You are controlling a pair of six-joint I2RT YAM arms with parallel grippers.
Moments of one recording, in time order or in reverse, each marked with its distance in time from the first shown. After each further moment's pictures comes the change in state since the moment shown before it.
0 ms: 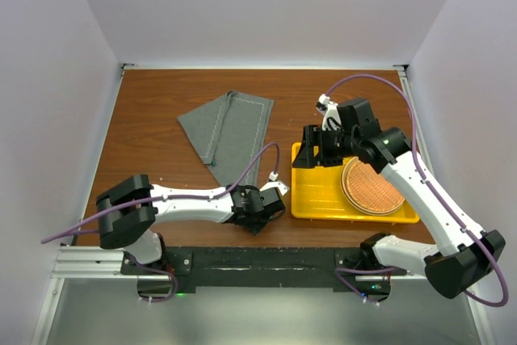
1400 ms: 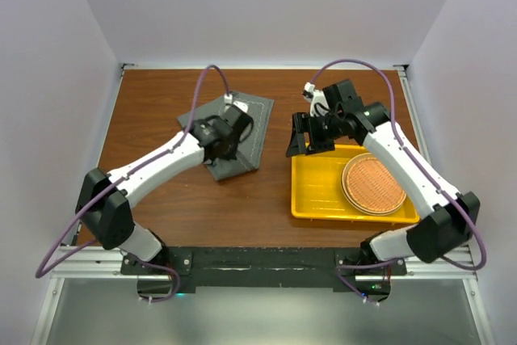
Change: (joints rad) left arm 0.468 -0.069 0.325 -0.211 -0.117 0.080; right arm -0.024 0.221 0.154 -0.061 -0.035 -0.089
